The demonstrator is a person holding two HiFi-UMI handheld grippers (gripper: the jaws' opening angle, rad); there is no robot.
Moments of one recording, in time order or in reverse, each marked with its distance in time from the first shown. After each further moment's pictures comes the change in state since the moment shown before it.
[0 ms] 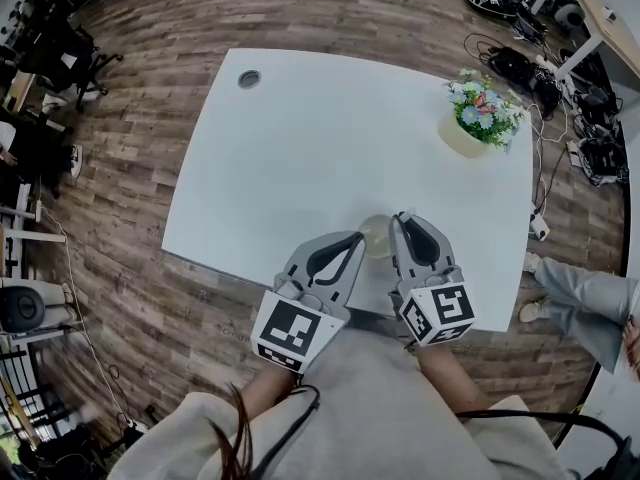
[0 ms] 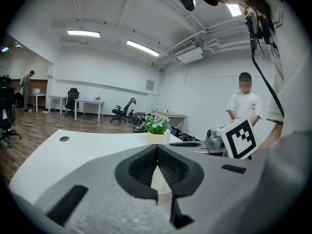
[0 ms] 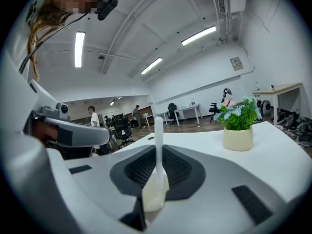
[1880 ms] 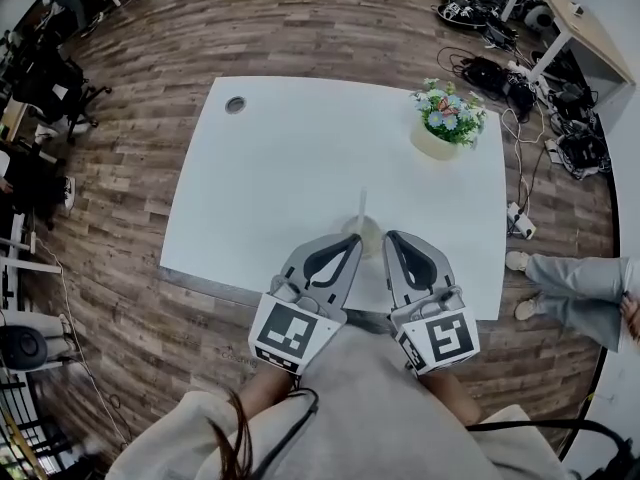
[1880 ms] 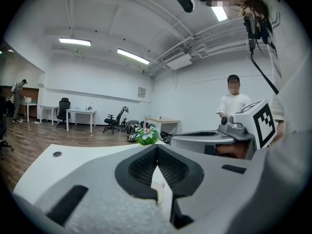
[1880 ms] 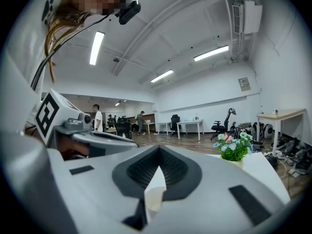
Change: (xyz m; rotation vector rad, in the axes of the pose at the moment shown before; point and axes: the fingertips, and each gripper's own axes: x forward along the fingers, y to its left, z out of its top) left arm -0.009 -0.031 0.037 0.067 -0.087 -0.065; right arm -0.061 0.042 0.065 -0.183 -0.115 0.008
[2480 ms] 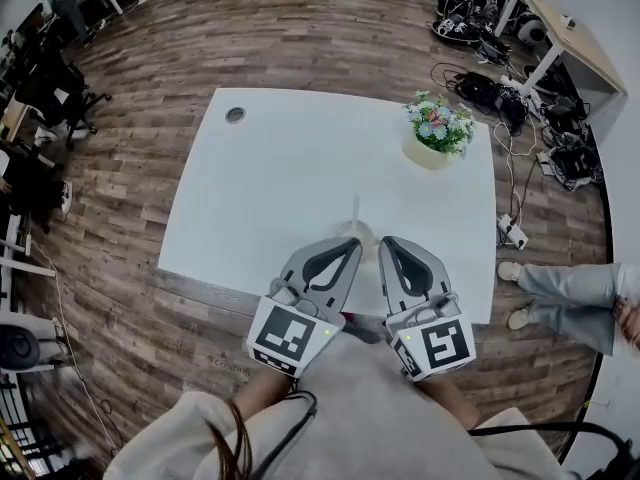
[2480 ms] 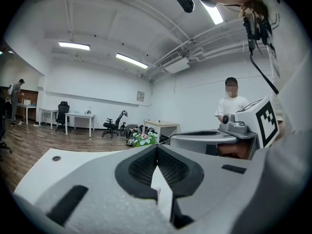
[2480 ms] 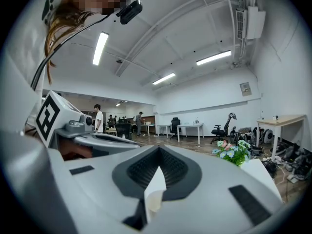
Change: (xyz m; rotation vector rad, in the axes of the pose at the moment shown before) left arm -0.004 -0.014 0.015 0.036 -0.045 -0.010; right arm -0.015 0.006 0.021 -0.038 -0.031 -0.001
